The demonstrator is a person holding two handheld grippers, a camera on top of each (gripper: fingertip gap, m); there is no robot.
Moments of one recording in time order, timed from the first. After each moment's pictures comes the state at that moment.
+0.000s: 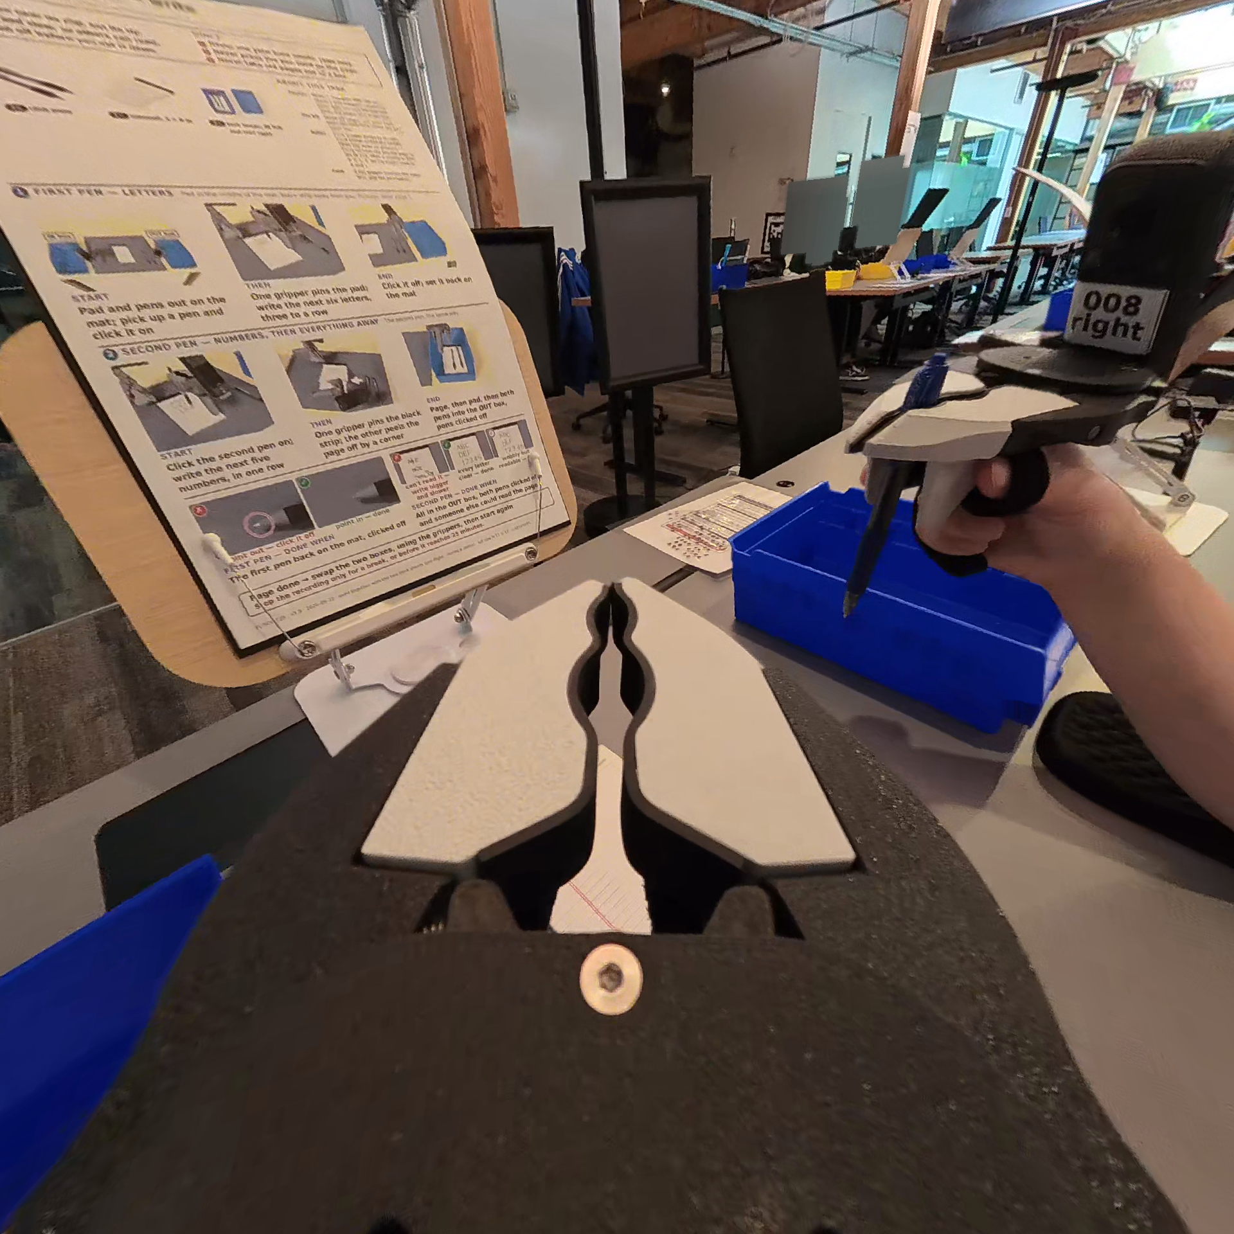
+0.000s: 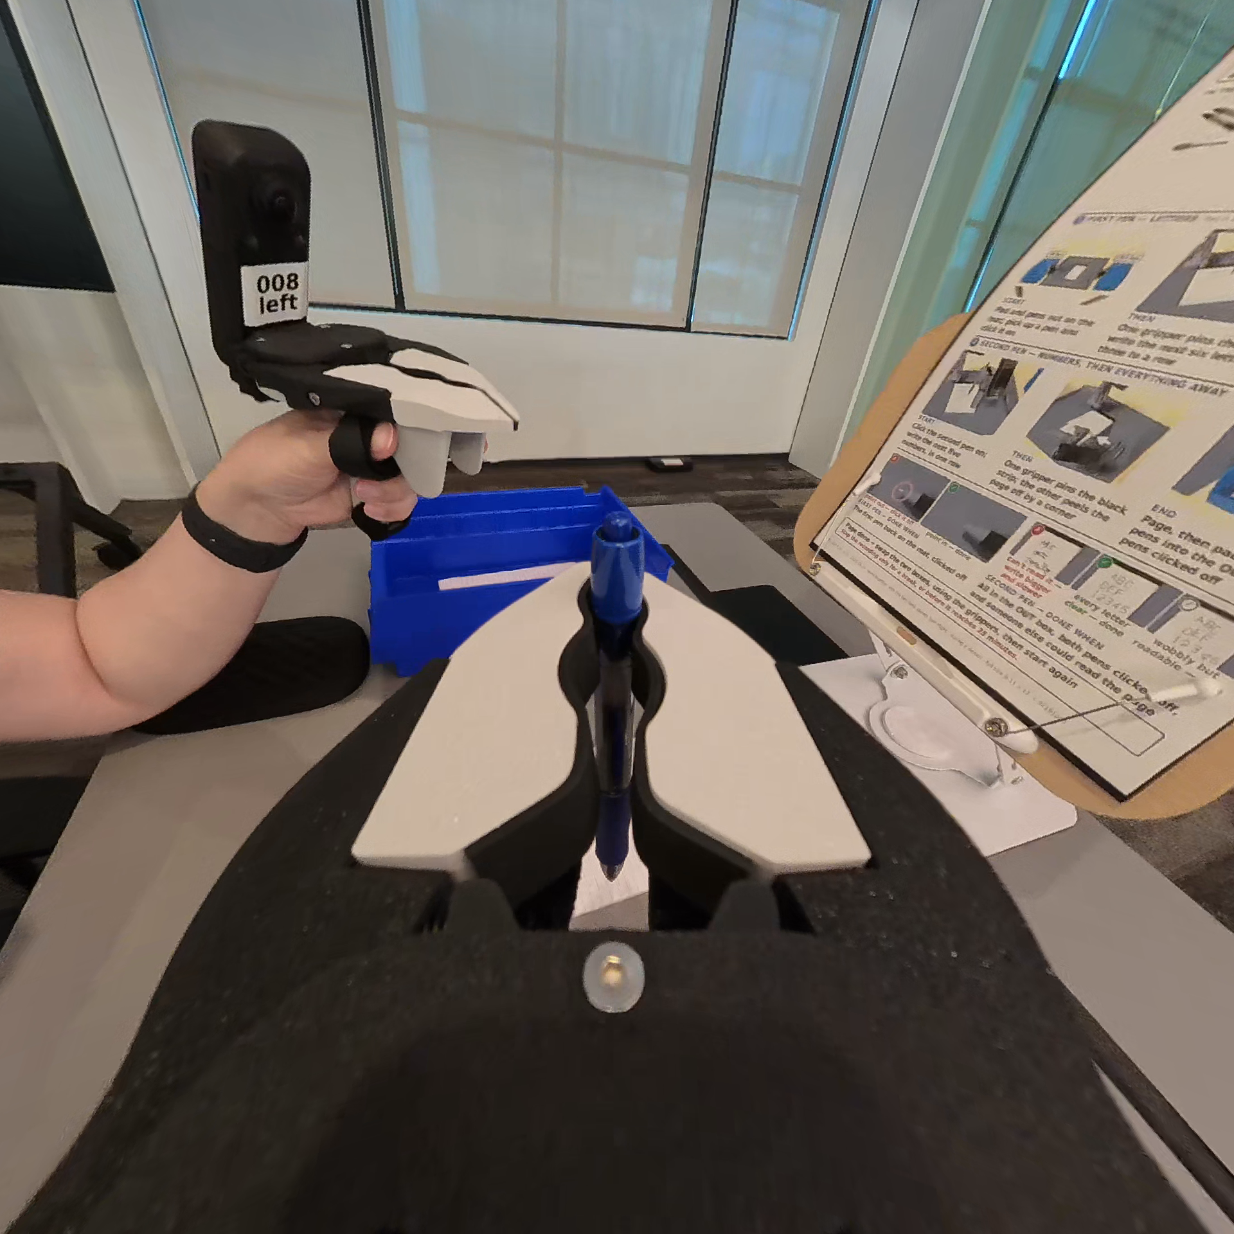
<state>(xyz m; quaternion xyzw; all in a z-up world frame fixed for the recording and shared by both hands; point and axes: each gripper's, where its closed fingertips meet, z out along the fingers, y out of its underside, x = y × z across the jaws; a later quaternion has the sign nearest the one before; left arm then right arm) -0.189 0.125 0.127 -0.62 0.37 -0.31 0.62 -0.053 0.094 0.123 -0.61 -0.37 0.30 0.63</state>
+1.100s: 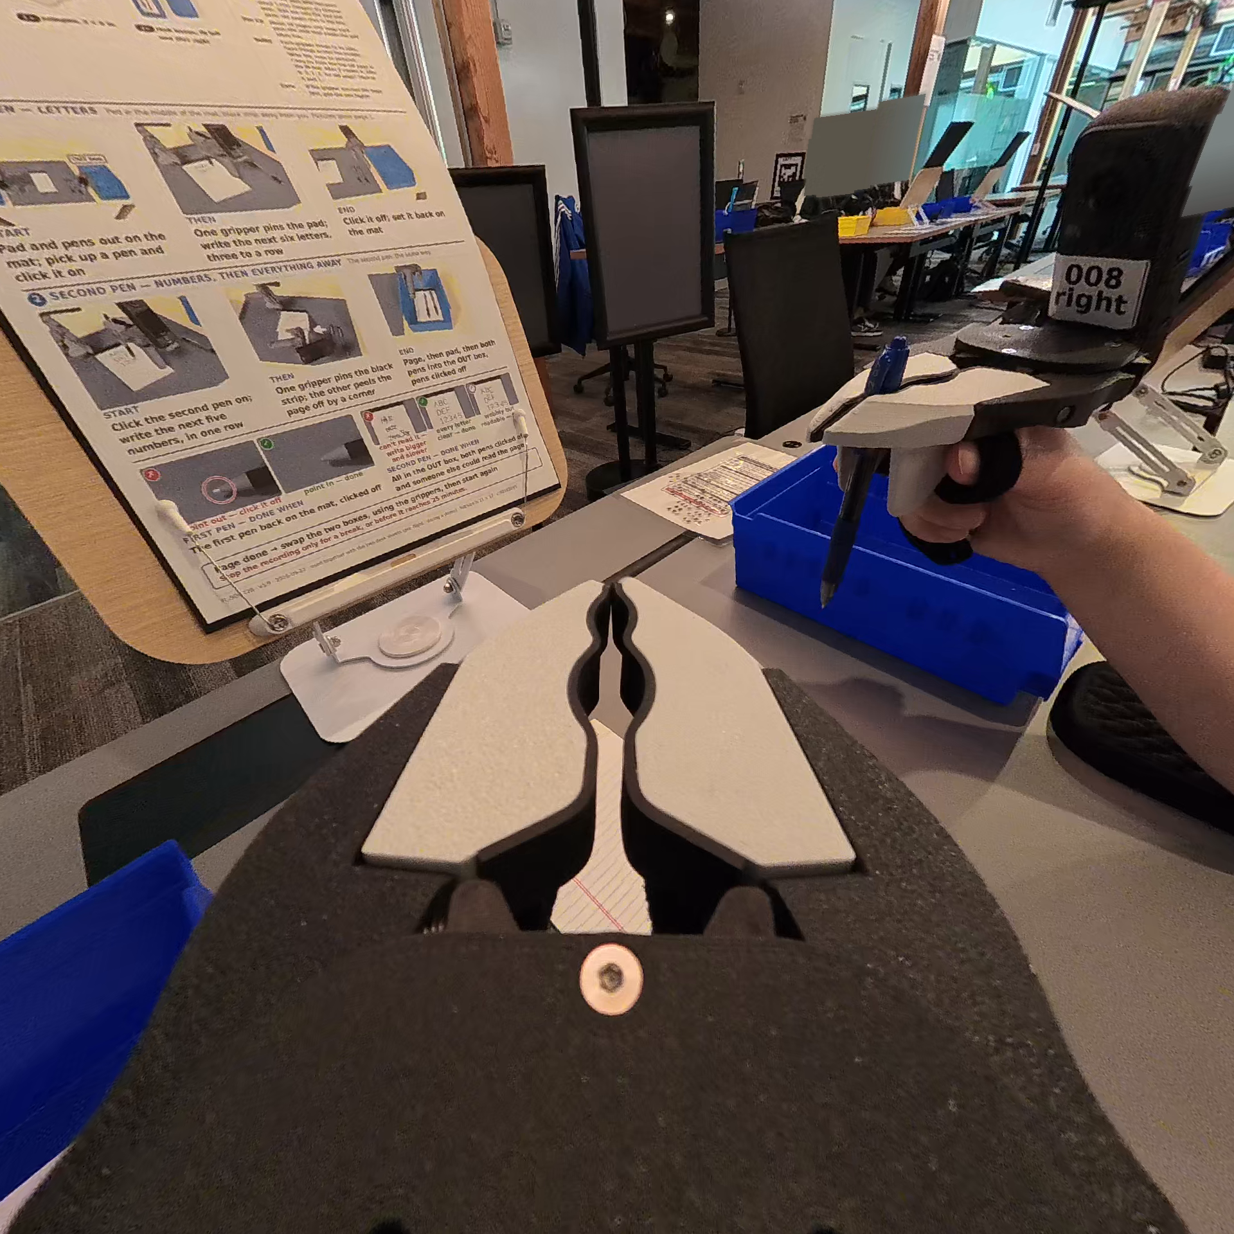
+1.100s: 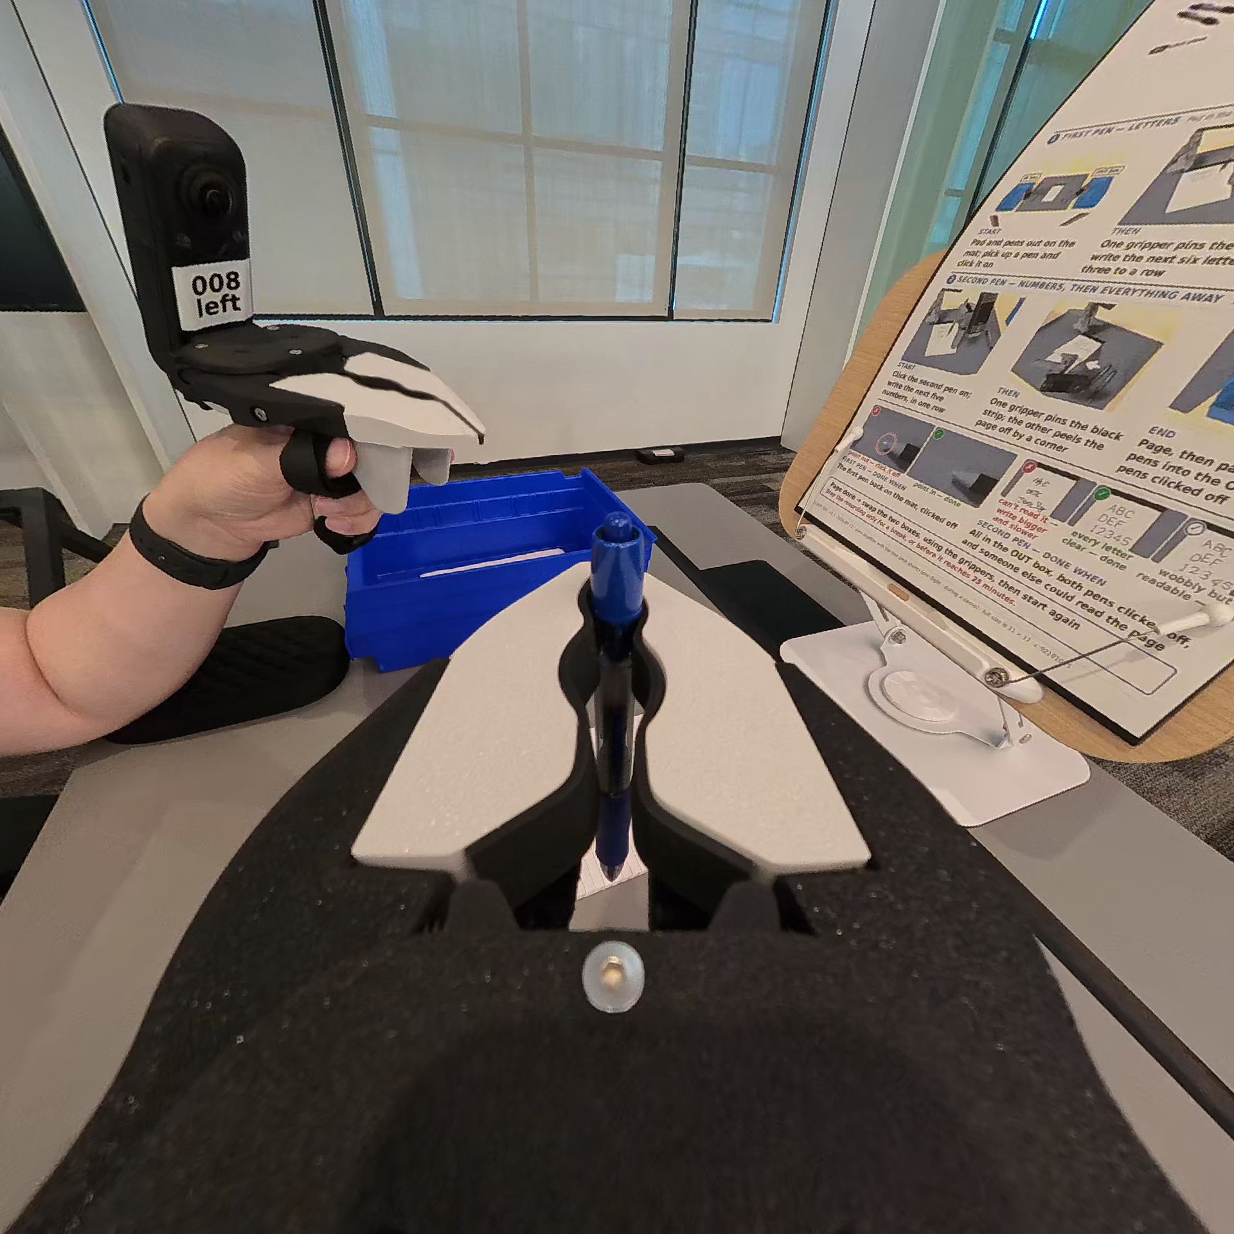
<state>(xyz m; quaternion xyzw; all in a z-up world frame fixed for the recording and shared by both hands) -0.172 0.126 0.105 -0.64 0.38 -0.30 0.60 -0.046 0.112 0.100 -0.63 -0.34 0.31 0.63</state>
